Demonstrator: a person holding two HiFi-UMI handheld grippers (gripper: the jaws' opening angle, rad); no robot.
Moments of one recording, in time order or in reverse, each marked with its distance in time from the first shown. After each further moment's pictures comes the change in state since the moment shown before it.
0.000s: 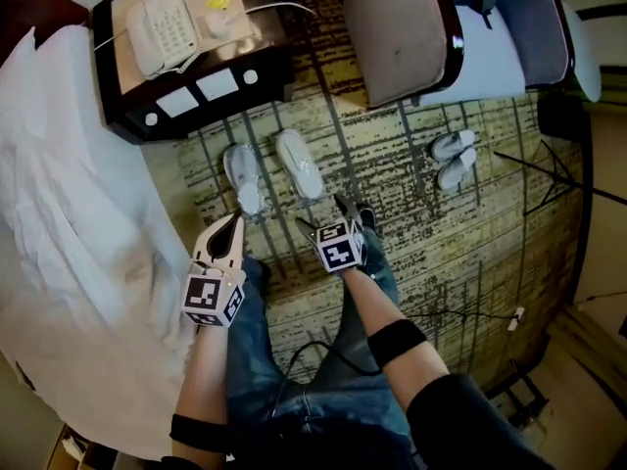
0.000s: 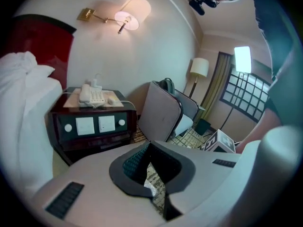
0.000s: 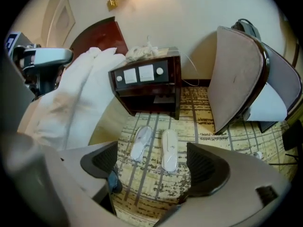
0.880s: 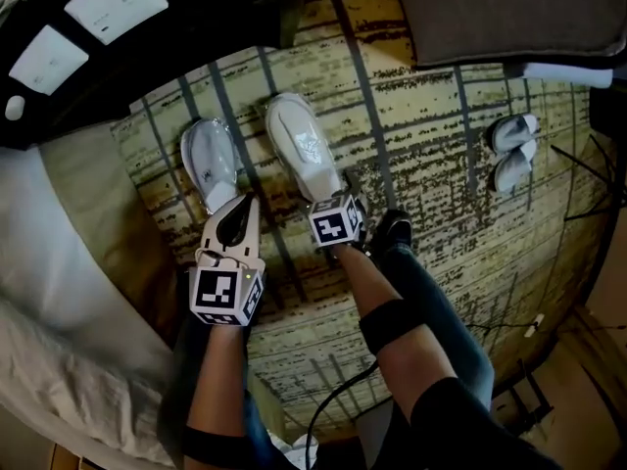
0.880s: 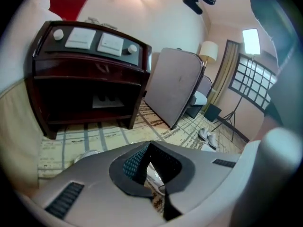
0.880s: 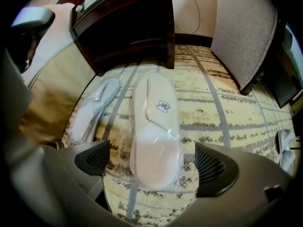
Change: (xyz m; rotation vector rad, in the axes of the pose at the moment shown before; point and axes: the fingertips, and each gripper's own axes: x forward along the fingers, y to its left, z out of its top) left arm 0.238 0.072 -0.273 -0.036 0.065 0.013; right arm 0.354 -0.112 -0.177 0.025 0.155 -0.108
